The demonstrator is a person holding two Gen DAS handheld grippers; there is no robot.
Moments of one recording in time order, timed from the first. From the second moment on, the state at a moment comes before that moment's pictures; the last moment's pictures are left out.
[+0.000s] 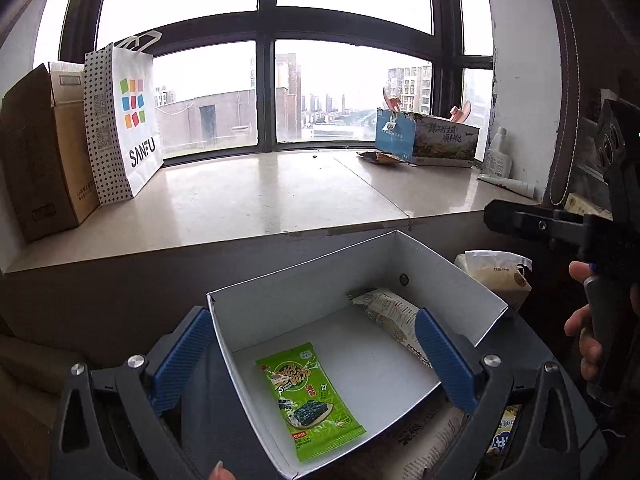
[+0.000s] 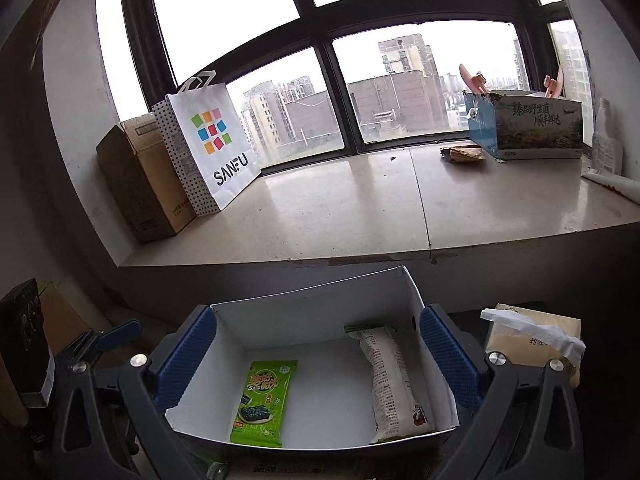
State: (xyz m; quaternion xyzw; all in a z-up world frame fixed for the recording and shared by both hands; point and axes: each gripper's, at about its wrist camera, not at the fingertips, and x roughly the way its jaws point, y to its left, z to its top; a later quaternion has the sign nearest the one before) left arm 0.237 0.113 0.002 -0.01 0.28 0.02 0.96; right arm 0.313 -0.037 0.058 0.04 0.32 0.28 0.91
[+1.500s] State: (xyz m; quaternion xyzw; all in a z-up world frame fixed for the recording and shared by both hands) left arm -0.020 0.068 -0.035 -0.16 0.29 -0.02 0.94; right arm 0.092 -0.040 -0.026 -0.27 0.27 0.28 0.88
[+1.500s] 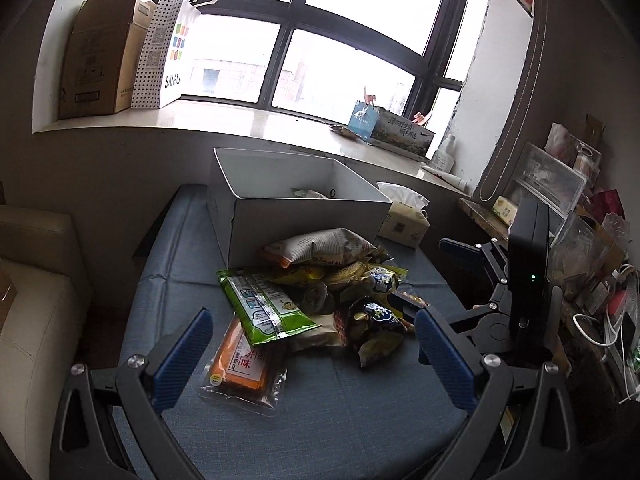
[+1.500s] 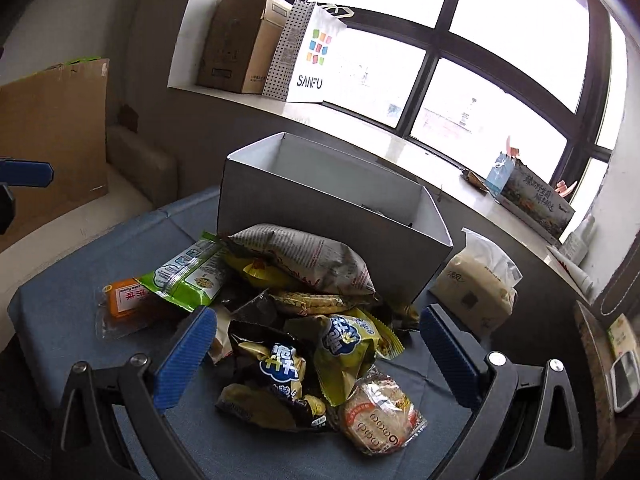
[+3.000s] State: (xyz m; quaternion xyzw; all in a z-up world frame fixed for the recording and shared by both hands) left arm 0.049 0.085 -0.096 -0.20 0.39 -0.01 0.90; right arm 0.108 -0.134 0.023 0.00 0.29 0.32 0.90
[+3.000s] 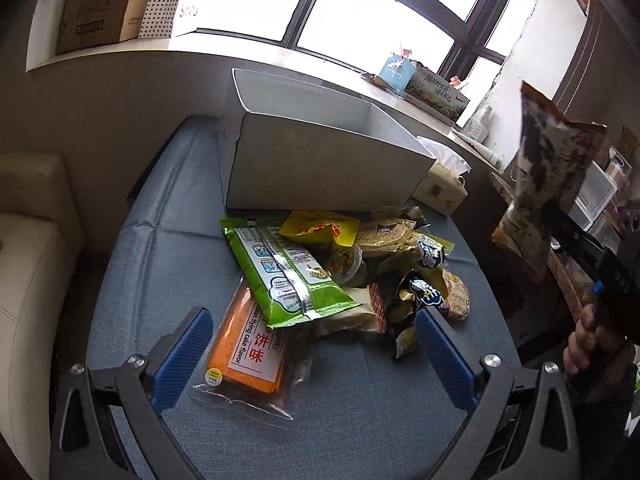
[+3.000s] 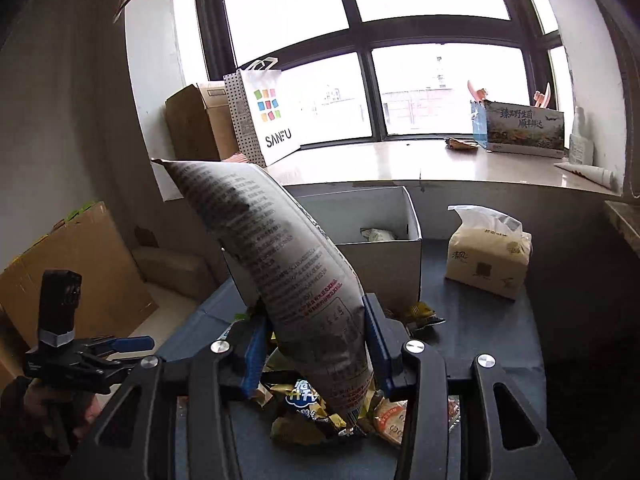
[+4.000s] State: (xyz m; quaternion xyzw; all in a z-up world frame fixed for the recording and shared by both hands) left arm 0.076 0.076 -0.081 -0.15 0.37 -0.05 0.92; right arm 0.076 -0.175 -0.007 0.05 0.33 0.30 0.90
